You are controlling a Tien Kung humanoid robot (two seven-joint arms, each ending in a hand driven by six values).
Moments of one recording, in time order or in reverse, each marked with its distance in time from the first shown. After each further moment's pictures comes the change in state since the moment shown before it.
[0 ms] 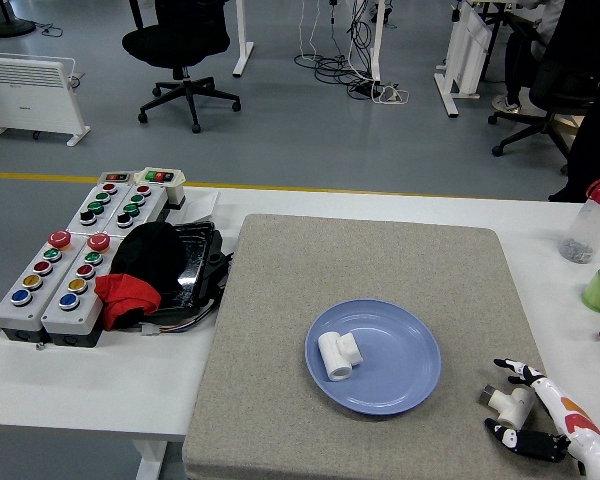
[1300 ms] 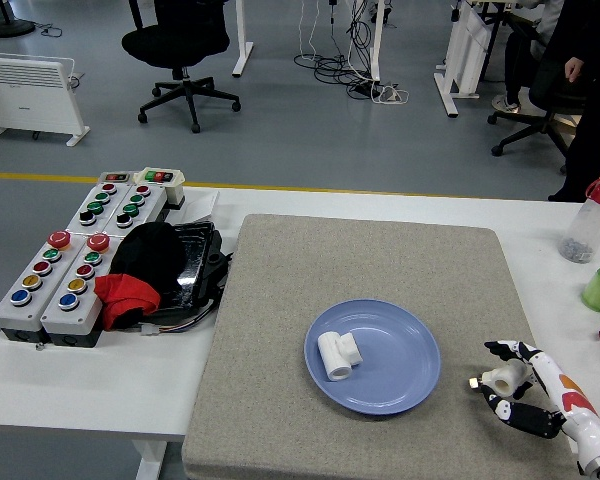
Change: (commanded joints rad) left arm -0.003 0.000 0.002 0.001 -0.003 -0.005 -0.002; right arm 0.043 0.014 -0.012 0.034 0.034 -0.069 0.024
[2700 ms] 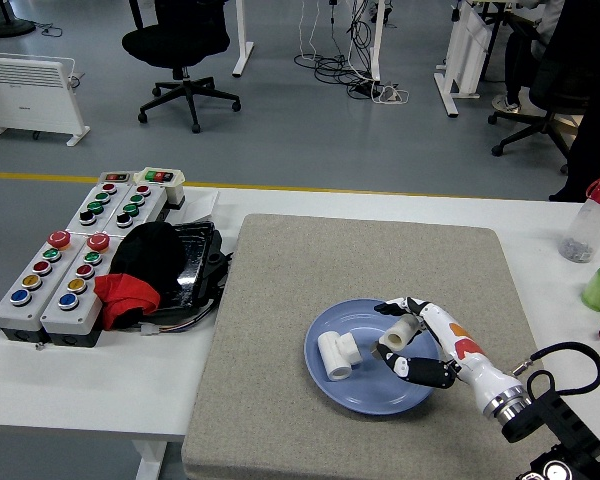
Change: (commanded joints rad) left arm 0.000 0.000 -0.002 -0.001 0.002 -0.002 0.004; right arm 0.326 0.104 -0.303 -0.118 0.090 0.023 0.026
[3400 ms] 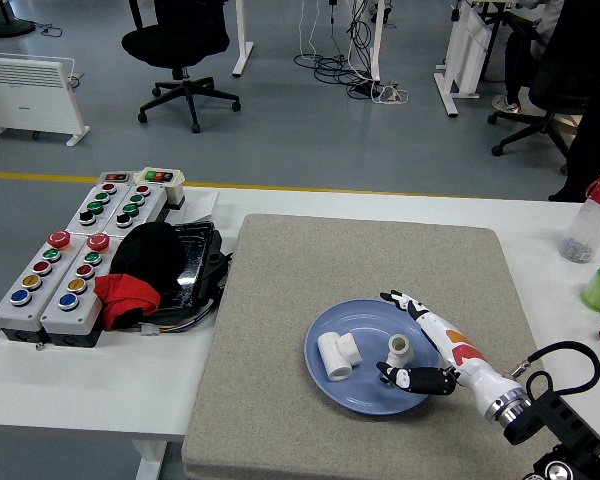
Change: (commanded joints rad) left arm 0.011 -0.003 -0.007 -0.002 0.017 -0.004 0.003; right arm -0.011 -0.004 0.029 -0.009 -0.047 0.031 0.009
